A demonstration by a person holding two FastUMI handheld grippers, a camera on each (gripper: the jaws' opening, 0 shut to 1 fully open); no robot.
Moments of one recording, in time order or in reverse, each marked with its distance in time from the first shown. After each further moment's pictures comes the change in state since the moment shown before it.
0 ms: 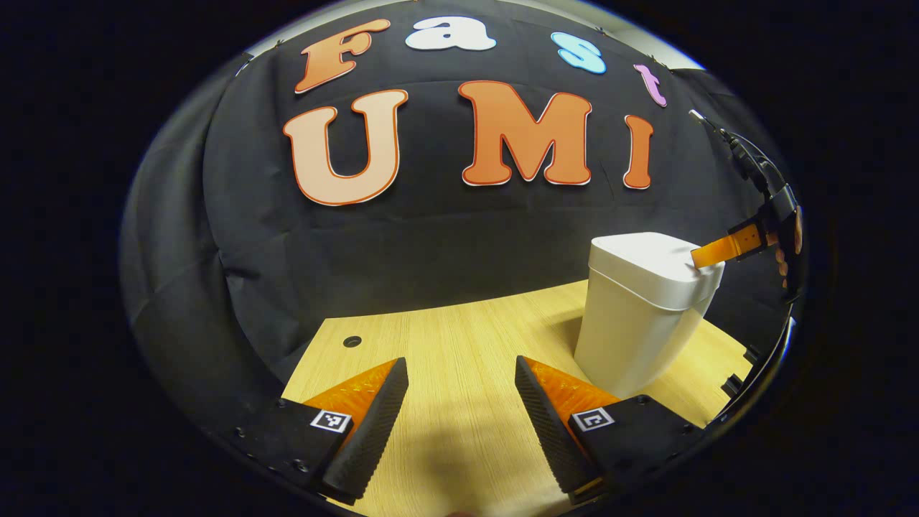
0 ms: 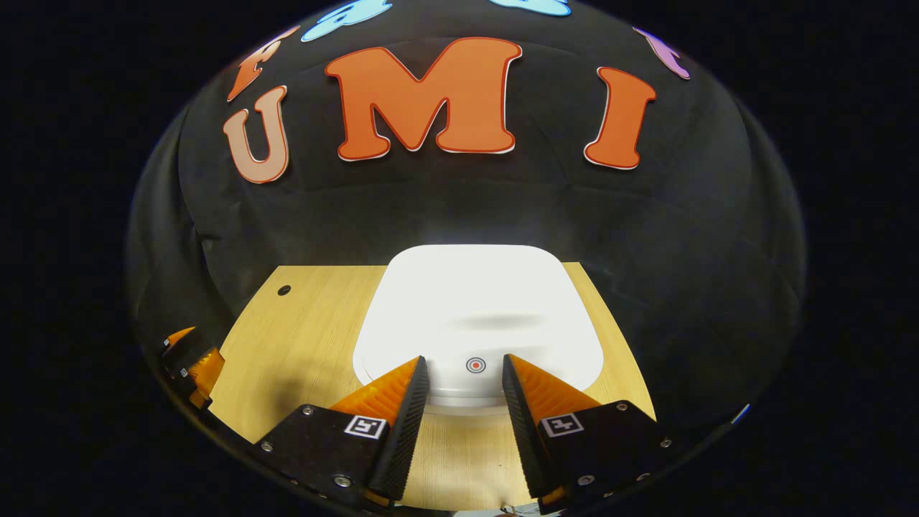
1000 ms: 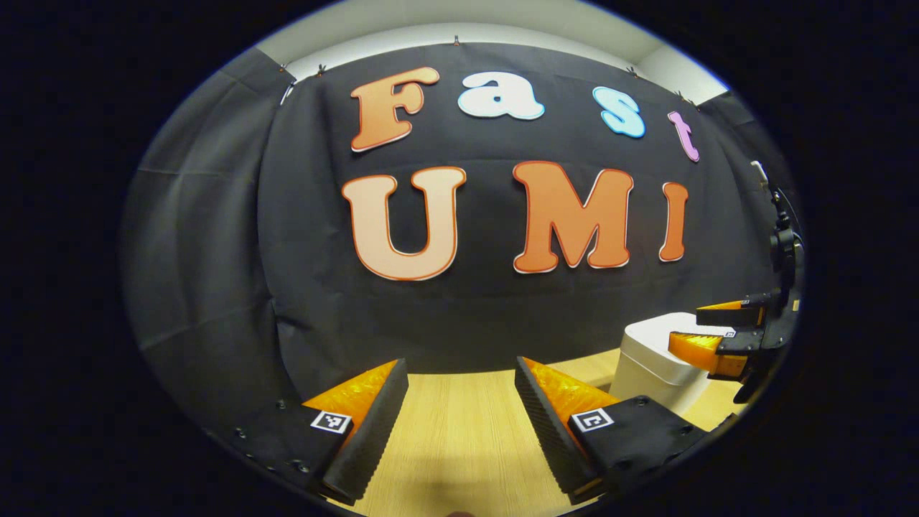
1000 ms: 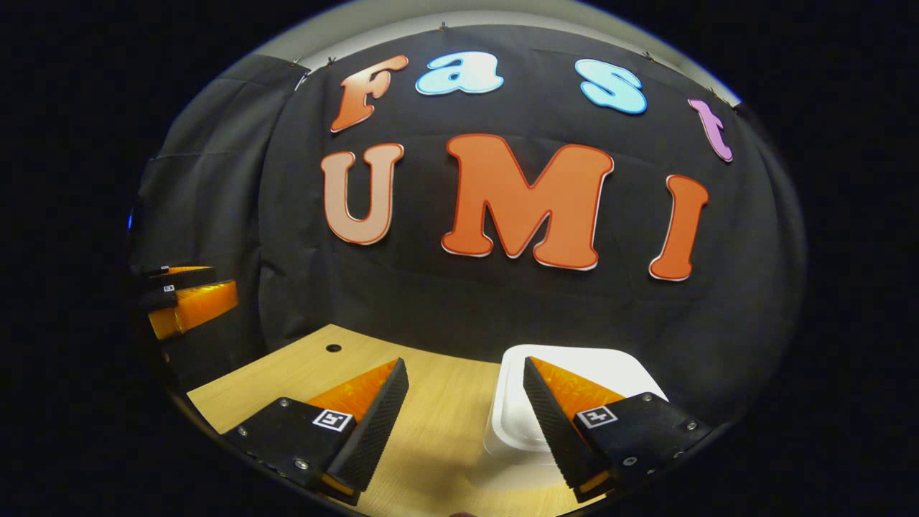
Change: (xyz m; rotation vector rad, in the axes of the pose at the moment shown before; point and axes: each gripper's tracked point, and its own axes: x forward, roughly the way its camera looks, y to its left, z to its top) left arm -0.002 0.040 0.071 -0.052 -0.284 0.175; right arm -0.042 0.131 0.064 -0.146 -0.528 0.174
